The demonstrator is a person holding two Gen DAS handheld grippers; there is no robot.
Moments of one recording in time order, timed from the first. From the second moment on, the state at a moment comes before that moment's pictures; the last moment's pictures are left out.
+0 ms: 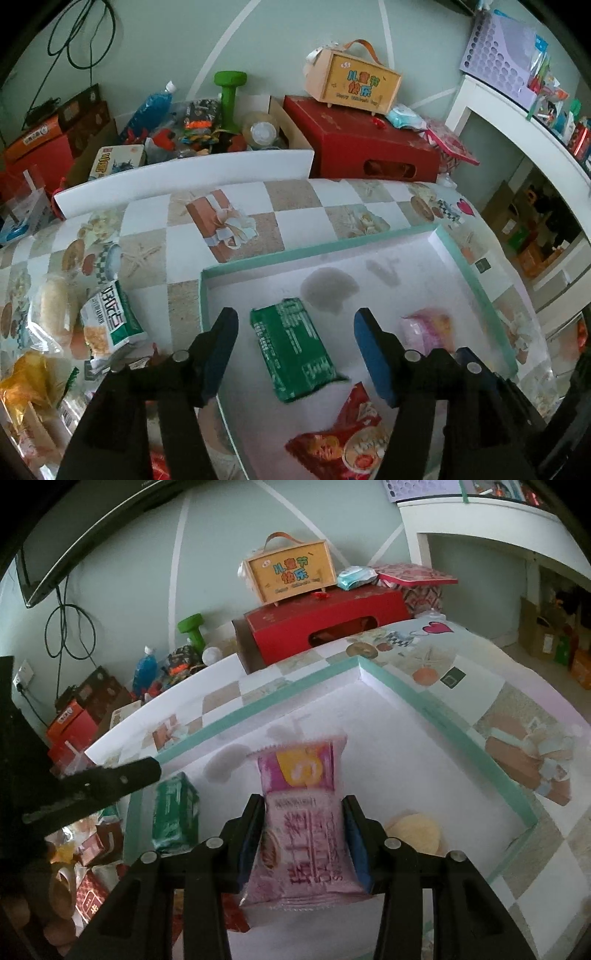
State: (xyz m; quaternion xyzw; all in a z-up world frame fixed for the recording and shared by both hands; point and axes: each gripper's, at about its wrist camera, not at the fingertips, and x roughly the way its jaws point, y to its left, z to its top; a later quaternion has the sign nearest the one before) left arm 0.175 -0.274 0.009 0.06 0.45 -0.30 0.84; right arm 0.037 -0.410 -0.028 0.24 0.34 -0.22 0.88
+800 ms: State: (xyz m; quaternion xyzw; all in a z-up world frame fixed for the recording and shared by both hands) left arm 0.166 -0.215 0.003 0.06 0.44 -0.19 0.87; right arm 0.039 -0.402 -0.017 0.18 0.35 -0.25 0.89
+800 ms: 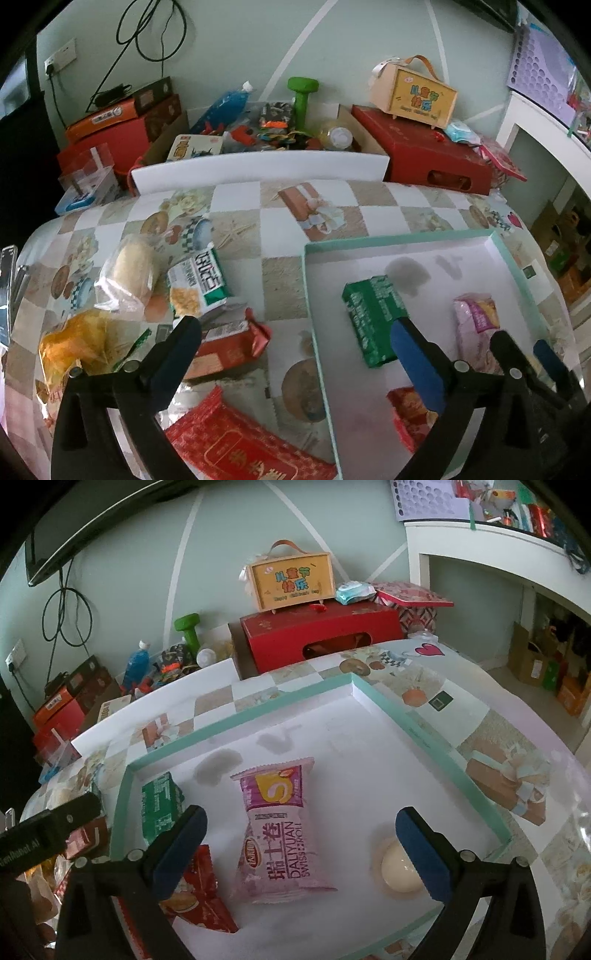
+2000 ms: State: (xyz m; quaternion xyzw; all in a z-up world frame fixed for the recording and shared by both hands) left arm 0.141 -0.041 0.015 -0.02 0.42 -0.07 0.91; right arm 0.064 -0.340 -0.007 0.20 0.35 -0.18 0.90
